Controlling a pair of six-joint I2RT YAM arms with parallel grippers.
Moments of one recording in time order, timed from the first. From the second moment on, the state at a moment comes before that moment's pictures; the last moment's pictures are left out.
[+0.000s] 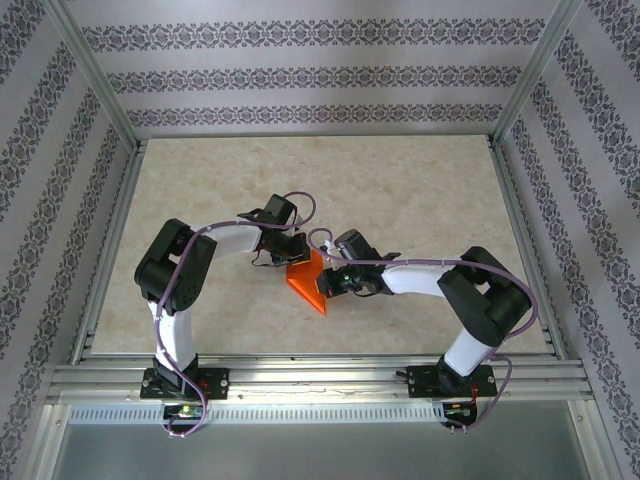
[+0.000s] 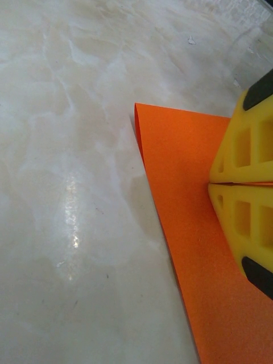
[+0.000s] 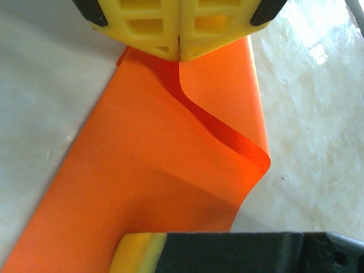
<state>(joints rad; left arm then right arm) -0.48 1.92 1.12 -0.33 0.44 -0.66 0.72 1.67 0.74 -0.01 -0.40 0.48</state>
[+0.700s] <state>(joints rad) -0.48 1.92 1.12 -0.33 0.44 -0.66 0.73 1.69 0.76 -0.04 -0.39 0.48</state>
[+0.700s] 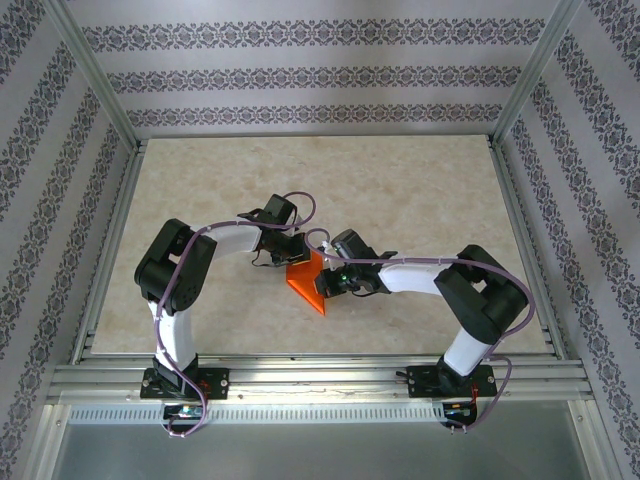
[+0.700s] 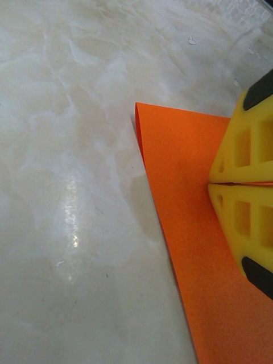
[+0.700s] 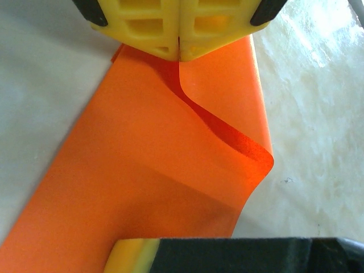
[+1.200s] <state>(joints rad) -0.48 1.92 1.12 -0.33 0.44 -0.66 0.74 1.69 0.77 -0.05 -0.36 0.48</state>
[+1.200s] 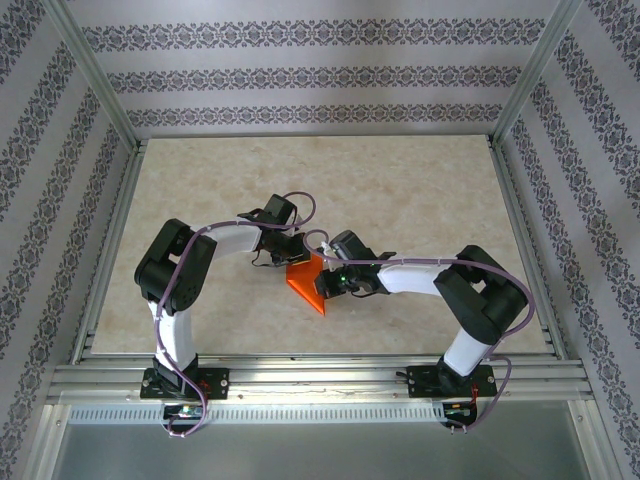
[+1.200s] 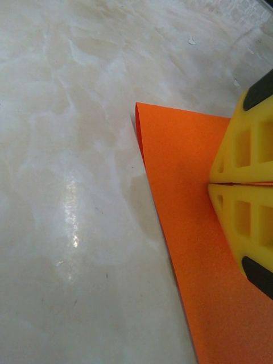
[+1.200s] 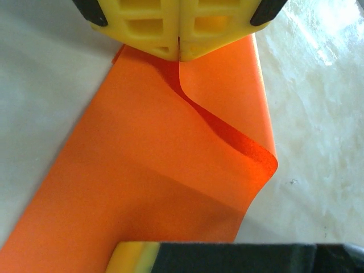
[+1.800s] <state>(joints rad) -0.48 1.92 1.12 -0.33 0.44 -0.66 0.74 1.69 0.77 -0.06 -0.35 0.48</state>
